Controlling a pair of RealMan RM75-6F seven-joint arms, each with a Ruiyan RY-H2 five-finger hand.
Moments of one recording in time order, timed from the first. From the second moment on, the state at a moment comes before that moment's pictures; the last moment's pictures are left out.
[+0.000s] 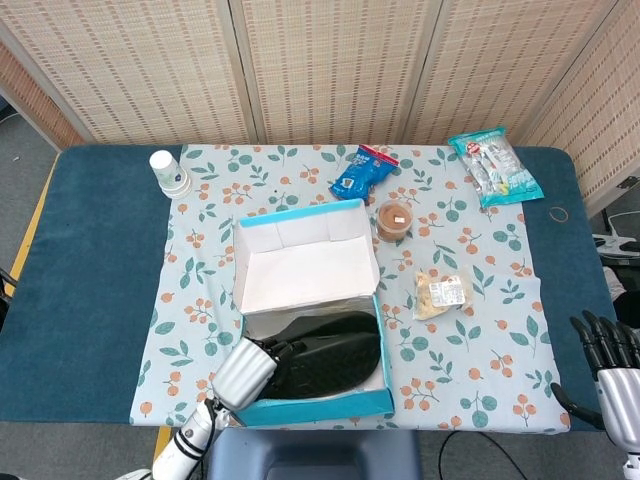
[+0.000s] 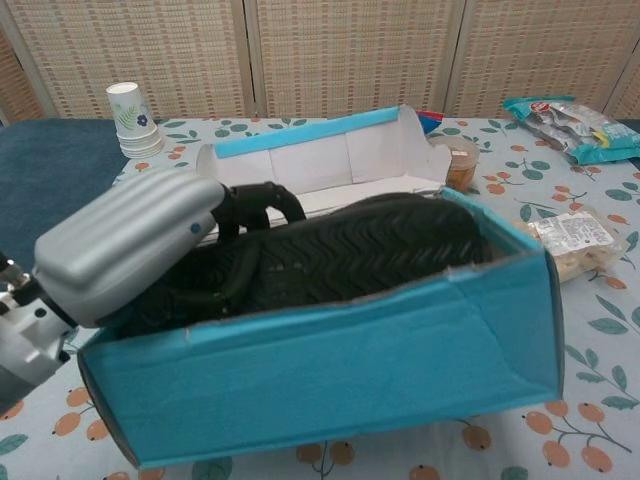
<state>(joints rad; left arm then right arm) -0.46 -1.78 -0.01 -1.52 1.76 1.38 0.38 -0.10 -1.01 -0.02 -1.73 -1.65 1.64 -0.12</state>
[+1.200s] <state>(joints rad) -0.56 -1.79 -0.11 -1.27 1.94 1.60 0.24 0.21 -1.03 -0.04 -1.88 -1.99 1.20 -0.30</state>
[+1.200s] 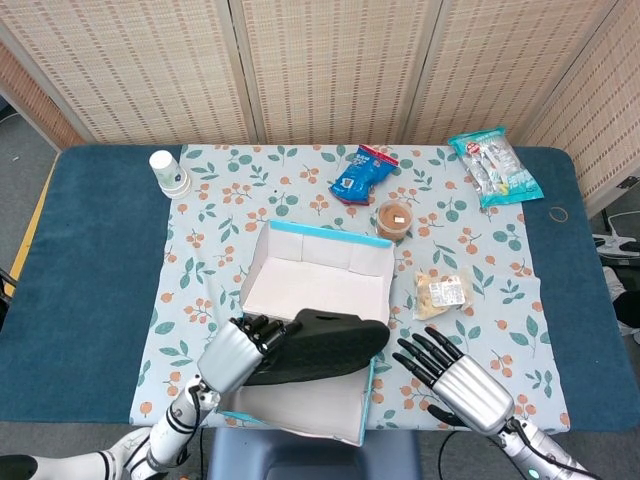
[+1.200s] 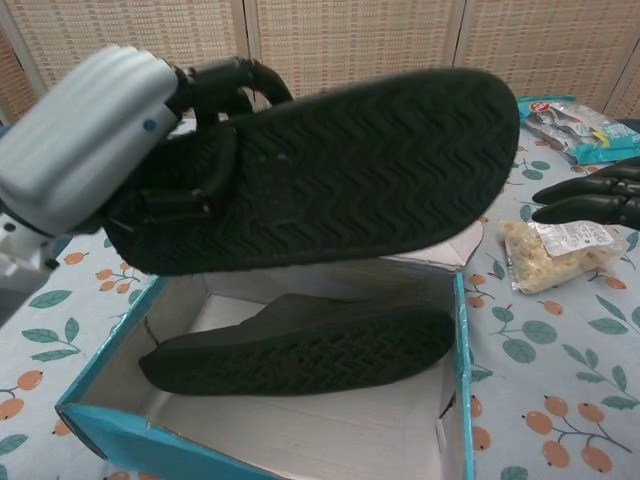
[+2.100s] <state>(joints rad) -0.61 -1.75 -0.23 -0.28 1.61 1.40 -0.53 -0.02 -0.93 -0.17 -1.77 -2.10 1.73 -0.07</state>
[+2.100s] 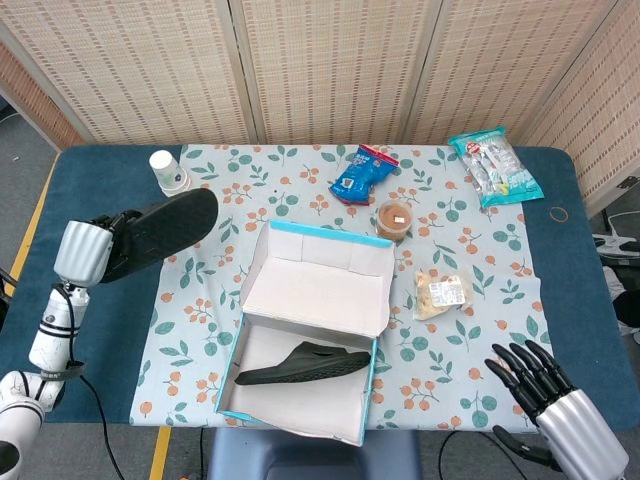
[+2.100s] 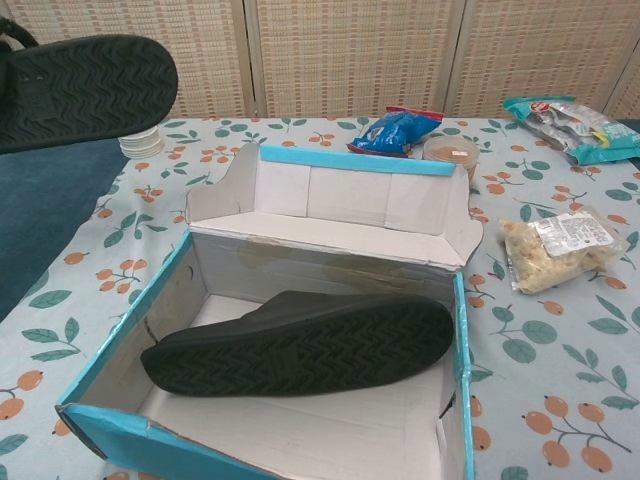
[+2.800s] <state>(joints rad) -0.59 -1.81 -0.09 -0.19 1.58 1.16 -0.81 -0.02 -0.94 -0.17 -1.75 -2.07 1.66 -0.07</state>
